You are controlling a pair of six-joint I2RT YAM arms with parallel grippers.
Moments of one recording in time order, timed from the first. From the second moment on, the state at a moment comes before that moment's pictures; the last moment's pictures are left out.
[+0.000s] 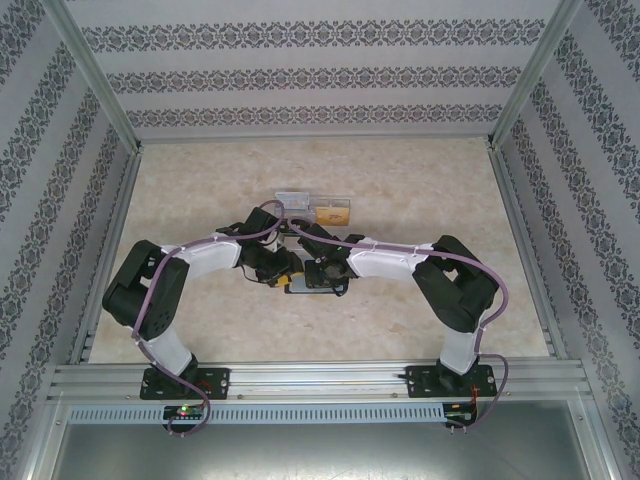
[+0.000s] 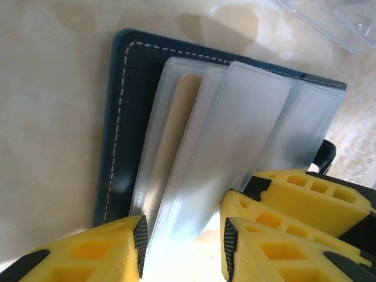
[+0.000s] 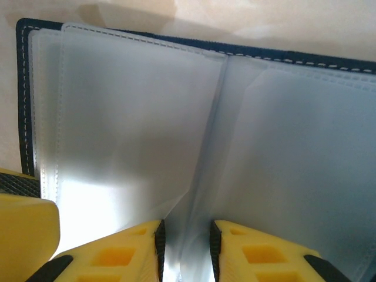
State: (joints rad) left arm -0.46 1.70 0.90 -0.38 0.53 -0.85; right arm 0.84 1.84 1.11 -0.48 -0.05 0.75
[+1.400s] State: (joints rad) left arm -0.51 1.70 0.94 -0.29 0.66 -0.86; right arm 0.79 1.53 0.89 -0.37 -0.04 0.74
